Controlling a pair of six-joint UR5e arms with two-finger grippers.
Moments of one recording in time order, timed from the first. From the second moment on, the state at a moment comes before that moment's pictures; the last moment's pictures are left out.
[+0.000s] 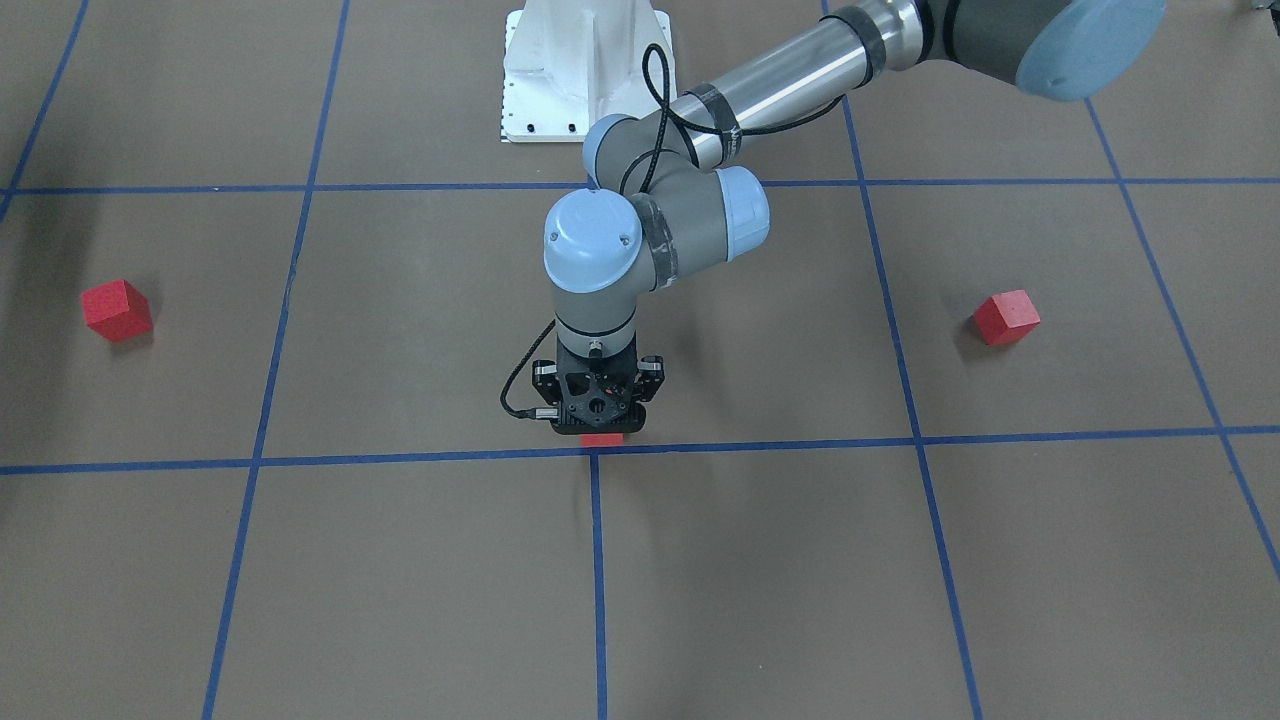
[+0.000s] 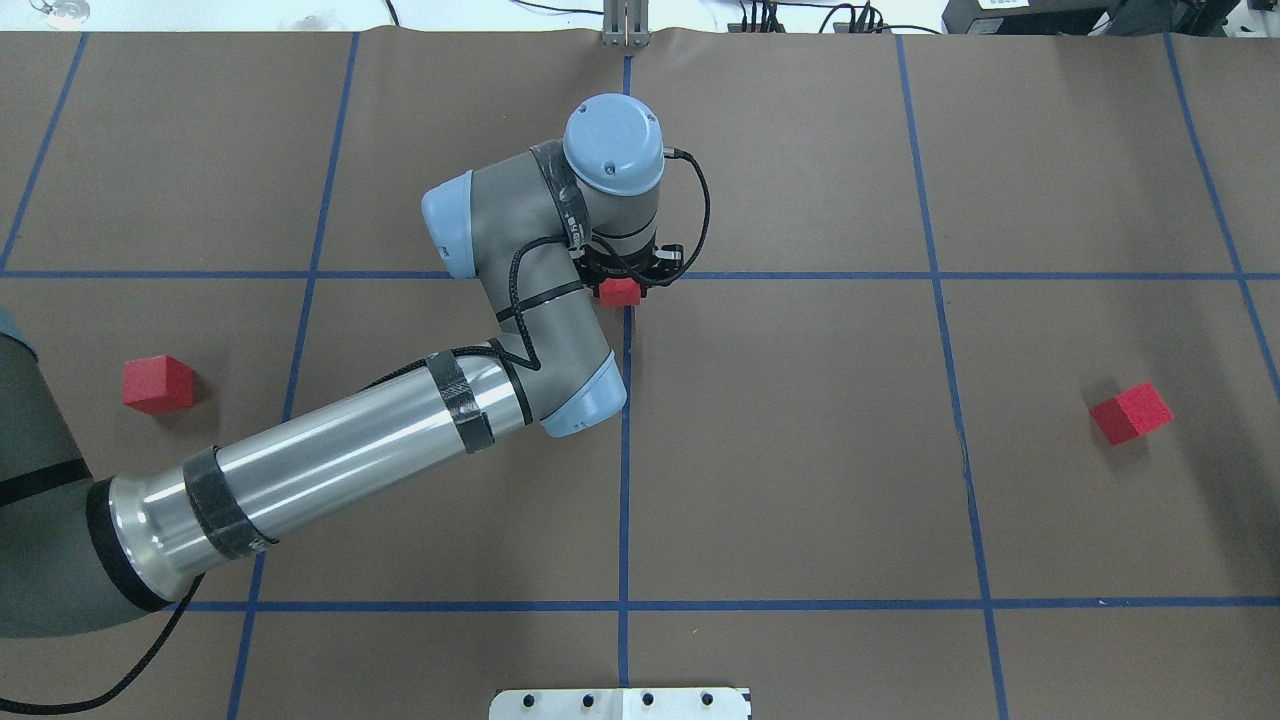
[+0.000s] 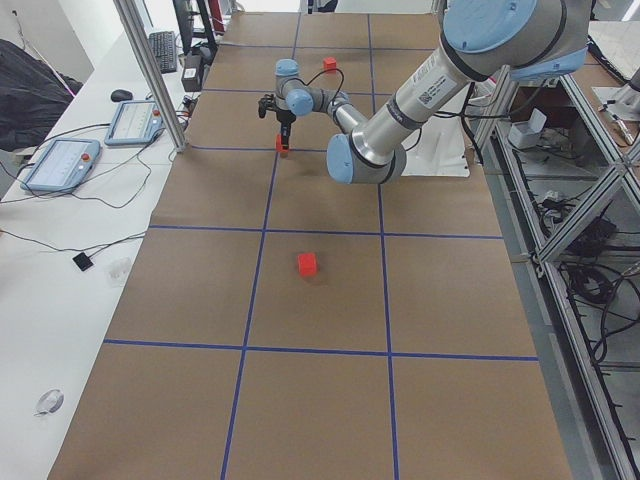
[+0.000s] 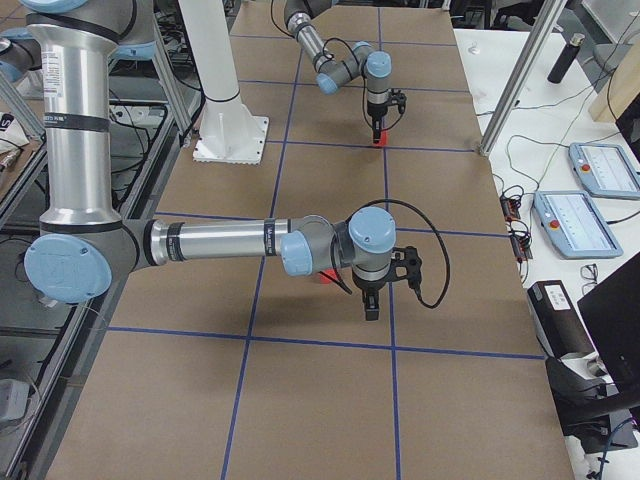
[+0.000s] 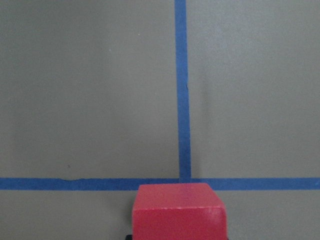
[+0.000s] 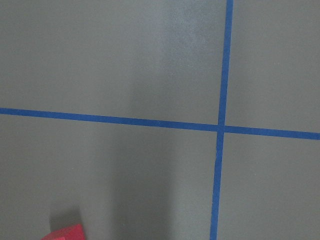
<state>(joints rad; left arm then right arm) -0.60 -2.63 -1.07 -1.76 -1.89 -1.14 1.50 -1.60 1.68 -1.43 2.41 0.13</state>
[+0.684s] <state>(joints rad) -0.59 -2.63 -1.07 -1.76 -1.89 -1.14 1.50 -1.60 1.68 -1.43 2.41 0.13</state>
